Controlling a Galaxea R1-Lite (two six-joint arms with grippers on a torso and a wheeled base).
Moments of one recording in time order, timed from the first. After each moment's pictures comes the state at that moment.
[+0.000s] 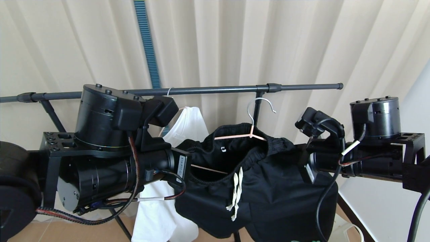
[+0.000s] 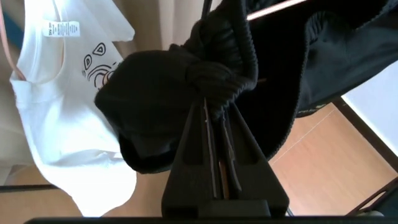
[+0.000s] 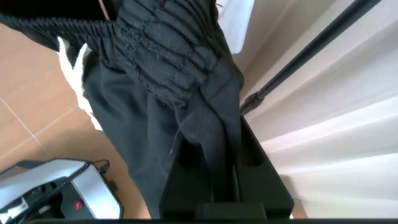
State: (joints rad) left arm -0.73 1.56 -0.94 -0.11 0.13 -0.16; right arm 0.43 1.63 -0.83 -0.30 0.27 -0.34
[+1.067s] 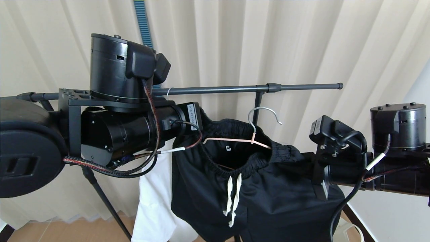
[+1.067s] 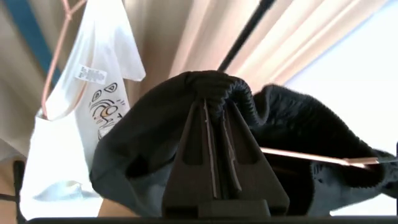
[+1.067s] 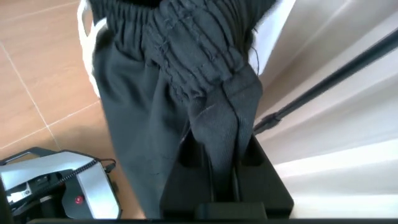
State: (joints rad) left arm -0.73 1.64 -1.18 -0.10 0.30 -0.38; right arm 0.46 1.54 -0.73 -0.33 0.40 -0.42
